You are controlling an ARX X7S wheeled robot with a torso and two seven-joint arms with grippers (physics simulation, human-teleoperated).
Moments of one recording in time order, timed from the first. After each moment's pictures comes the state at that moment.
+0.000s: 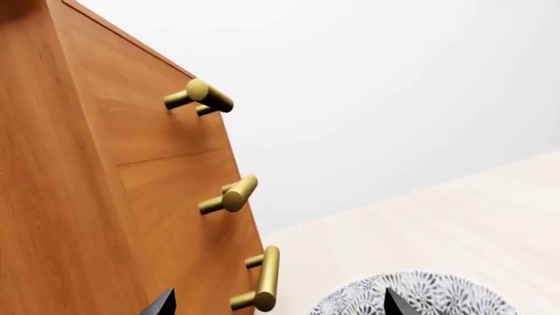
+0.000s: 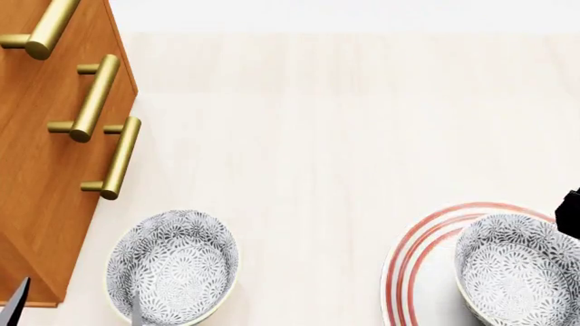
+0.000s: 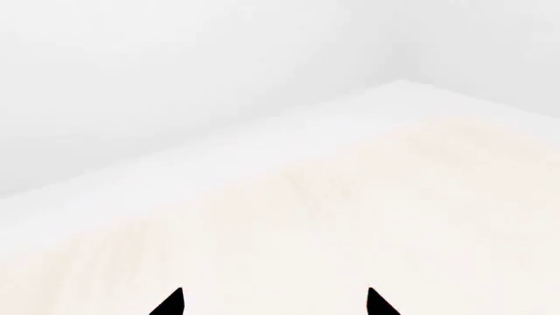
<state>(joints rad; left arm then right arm) 0.01 -0.36 0.47 0.16 0.18 0.25 -0.58 0.36 0.84 0.37 -0.52 1.39 0.80 0.79</state>
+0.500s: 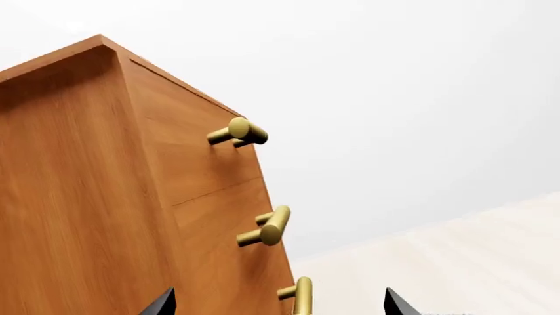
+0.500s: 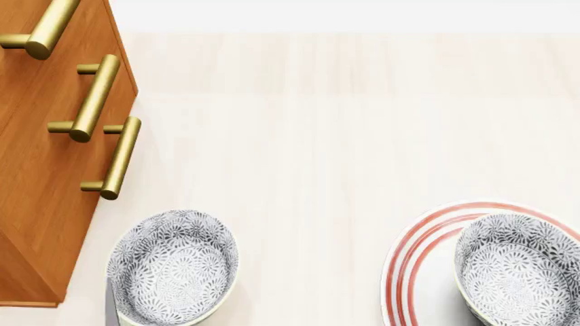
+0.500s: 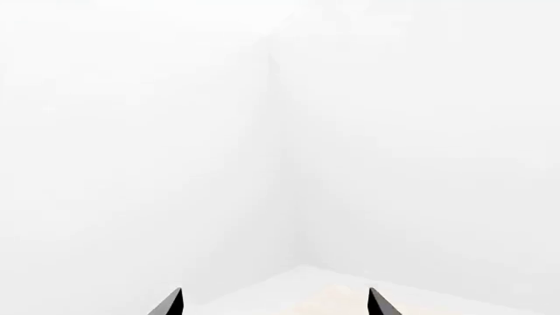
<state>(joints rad) 0.03 -0.38 0.43 0.24 0.21 0.25 -0.63 0.03 0.53 0.24 -0.59 0.45 0.07 0.74</state>
